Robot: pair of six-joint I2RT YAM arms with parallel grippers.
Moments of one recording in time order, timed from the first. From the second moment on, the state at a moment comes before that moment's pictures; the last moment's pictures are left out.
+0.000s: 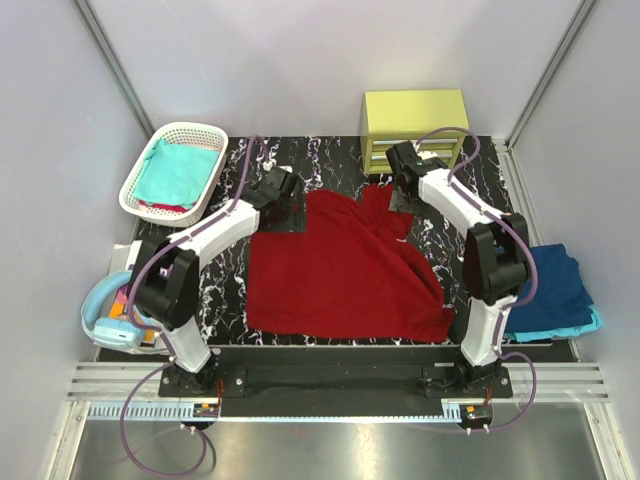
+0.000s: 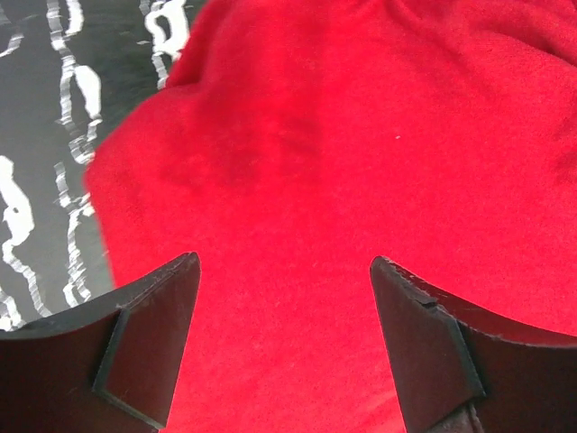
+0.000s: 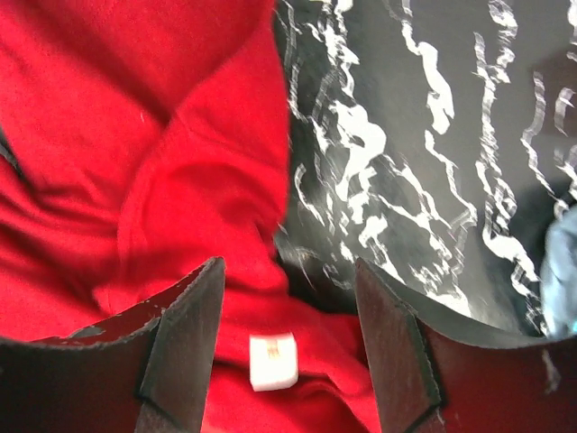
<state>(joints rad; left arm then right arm) -0.50 1.72 1.29 -0.55 -0.18 -0.44 0.35 1.90 1.58 -0.84 0.42 0.57</state>
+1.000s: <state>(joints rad) -0.49 1.80 1.33 -0.51 -0.09 -0.44 0.29 2.35 1.96 -0.82 0.35 0.54</state>
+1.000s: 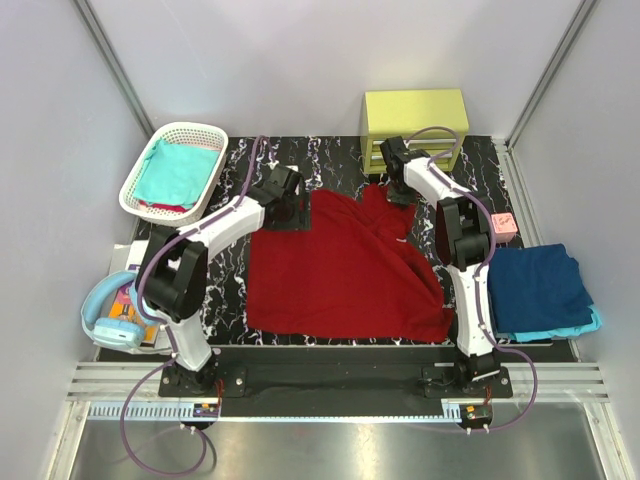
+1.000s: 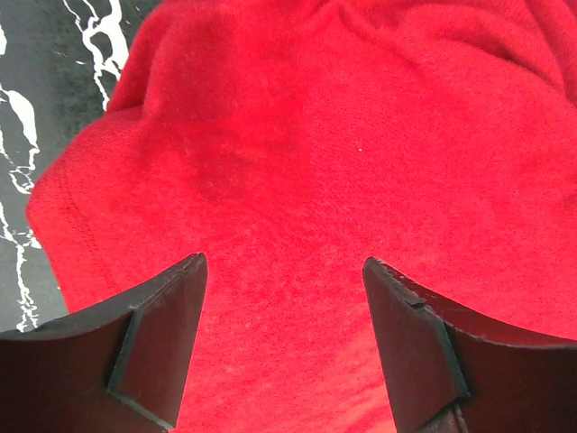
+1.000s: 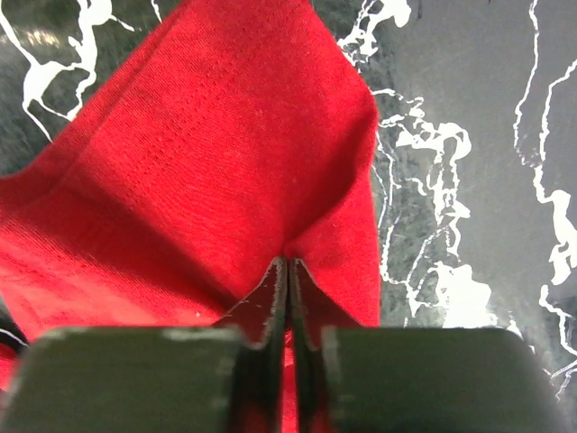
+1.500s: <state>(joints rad) -0.49 1.83 1.33 -0.52 -0.08 -0.44 0.17 2.38 2.22 -0.96 0.45 0.58</state>
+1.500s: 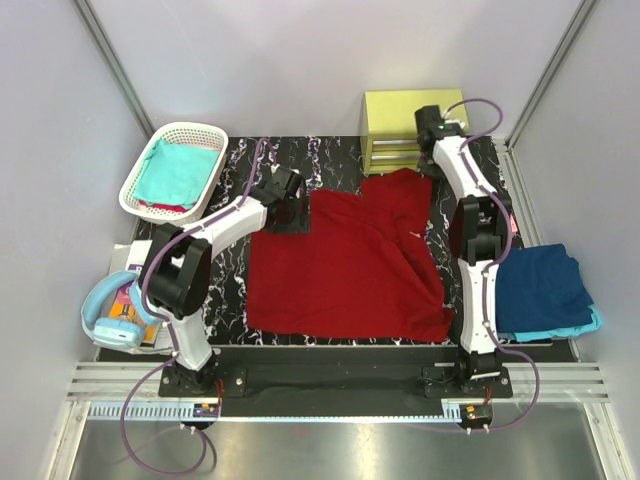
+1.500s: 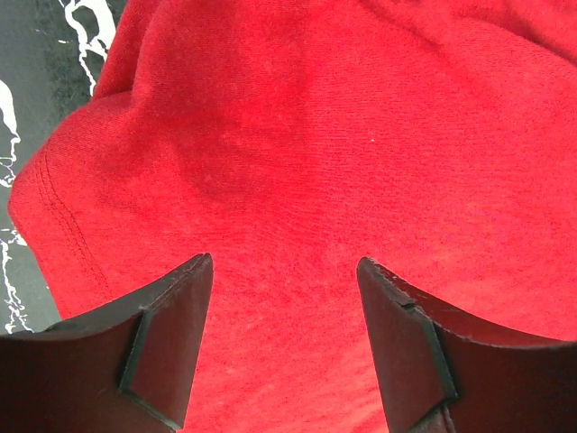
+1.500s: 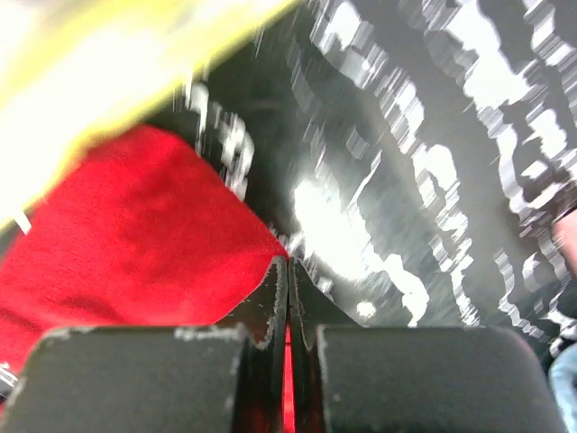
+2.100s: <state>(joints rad) -0.49 1.87 1.35 -0.55 -0.08 -0.45 0.07 2.55 2.53 -1.02 0.42 0.57</state>
